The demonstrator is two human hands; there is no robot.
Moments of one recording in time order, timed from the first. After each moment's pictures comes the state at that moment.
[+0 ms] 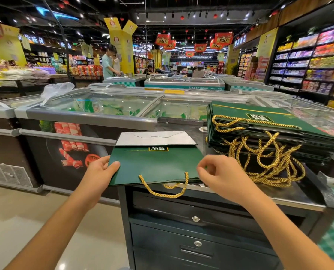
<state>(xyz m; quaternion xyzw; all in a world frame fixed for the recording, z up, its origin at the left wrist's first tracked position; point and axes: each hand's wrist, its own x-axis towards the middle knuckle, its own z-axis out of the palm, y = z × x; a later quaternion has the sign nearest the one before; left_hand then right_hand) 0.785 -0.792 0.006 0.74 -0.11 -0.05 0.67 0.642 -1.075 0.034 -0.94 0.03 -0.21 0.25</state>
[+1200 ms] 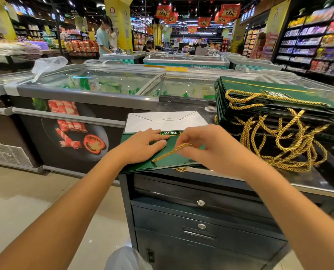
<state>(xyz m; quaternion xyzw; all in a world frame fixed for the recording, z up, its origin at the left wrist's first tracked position) 0.834 -0.867 0.011 0.88 -0.42 -0.04 0.21 0.666 -1.043 0.059 -0.93 -0.13 -0.16 0.32</state>
